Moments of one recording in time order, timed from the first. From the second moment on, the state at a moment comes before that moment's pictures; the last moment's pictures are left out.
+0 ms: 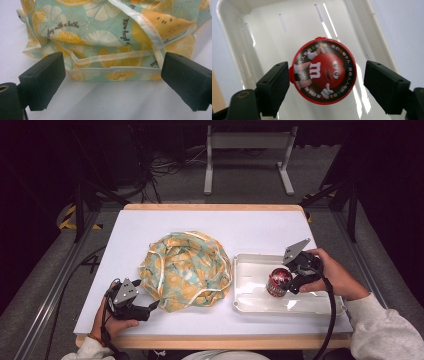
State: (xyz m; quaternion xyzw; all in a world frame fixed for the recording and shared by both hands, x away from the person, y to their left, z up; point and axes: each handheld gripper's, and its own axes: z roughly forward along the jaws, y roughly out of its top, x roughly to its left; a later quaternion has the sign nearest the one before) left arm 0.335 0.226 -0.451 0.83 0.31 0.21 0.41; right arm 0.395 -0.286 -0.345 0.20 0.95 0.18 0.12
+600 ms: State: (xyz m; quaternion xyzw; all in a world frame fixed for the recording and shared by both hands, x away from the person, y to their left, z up) left arm 0.339 0.223 -0.450 0.83 0.31 0.21 0.41; right arm 0.378 -0.299 -0.353 0.24 0.92 0.26 0.19
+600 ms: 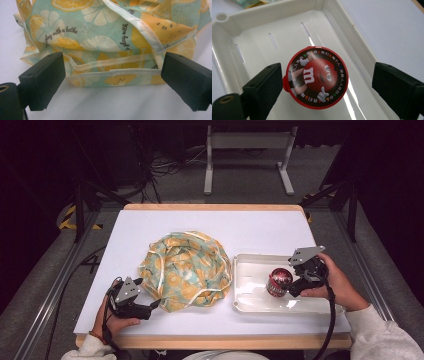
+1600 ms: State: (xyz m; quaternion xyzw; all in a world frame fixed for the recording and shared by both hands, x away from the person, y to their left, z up) left arm 0.341 0.222 -0.450 0.83 0.30 0.21 0.41; right arm 0.346 -0.323 -0.386 0.27 0.87 0.34 0.24
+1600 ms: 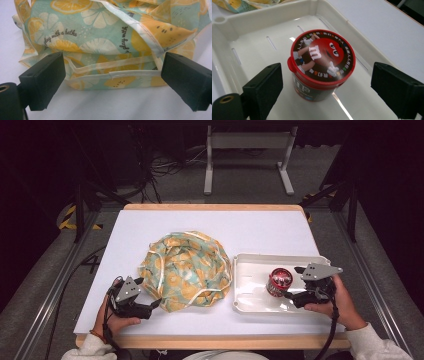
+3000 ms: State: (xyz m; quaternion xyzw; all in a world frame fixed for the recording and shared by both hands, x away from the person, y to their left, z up) left arm 0.341 0.222 -0.450 0.83 0.30 0.21 0.41; right arm 0.316 -0.388 -0.411 0.35 0.83 0.32 0.31
